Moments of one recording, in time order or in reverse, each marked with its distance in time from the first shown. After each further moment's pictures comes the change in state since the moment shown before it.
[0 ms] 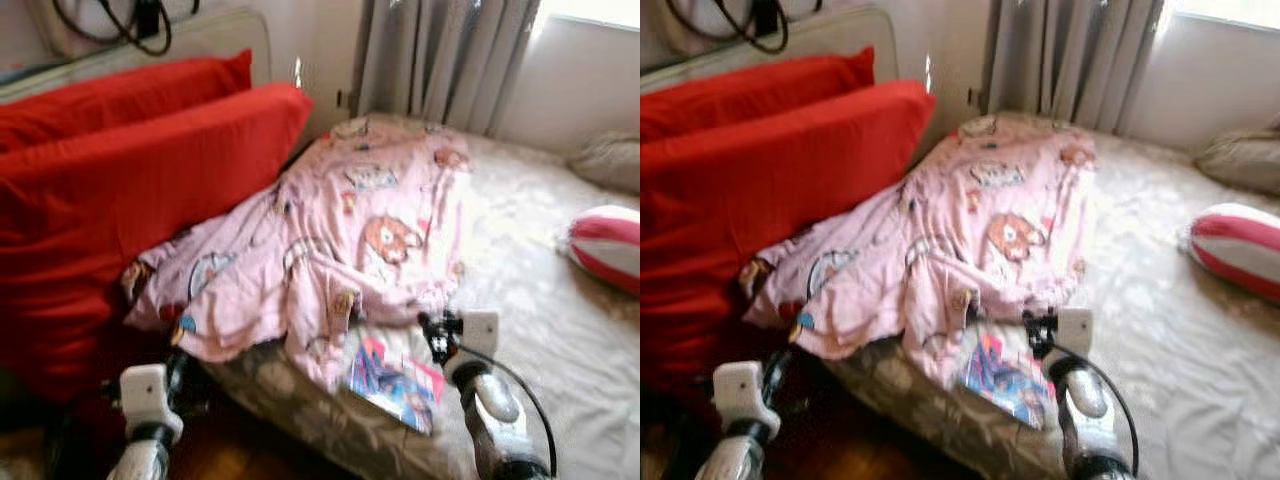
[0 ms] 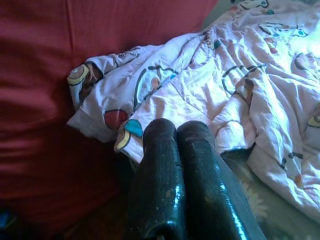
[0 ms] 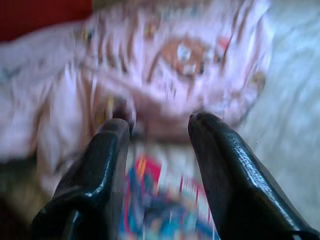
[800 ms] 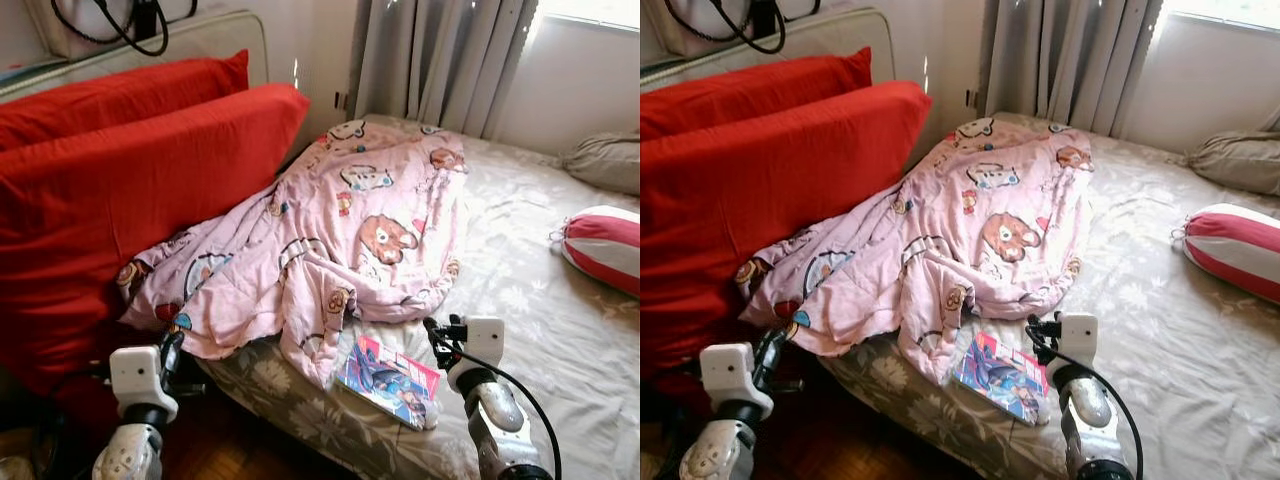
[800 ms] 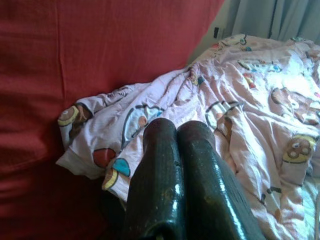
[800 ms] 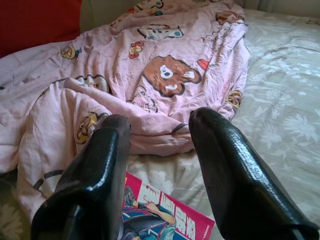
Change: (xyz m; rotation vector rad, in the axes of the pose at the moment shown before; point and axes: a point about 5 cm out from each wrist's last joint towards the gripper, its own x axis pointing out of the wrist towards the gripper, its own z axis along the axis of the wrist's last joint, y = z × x) left arm 0.014 0.000 0.039 -0.006 -0.086 -0.037; right arm 0.009 -0.002 0.025 -0.041 -0.094 -0.053
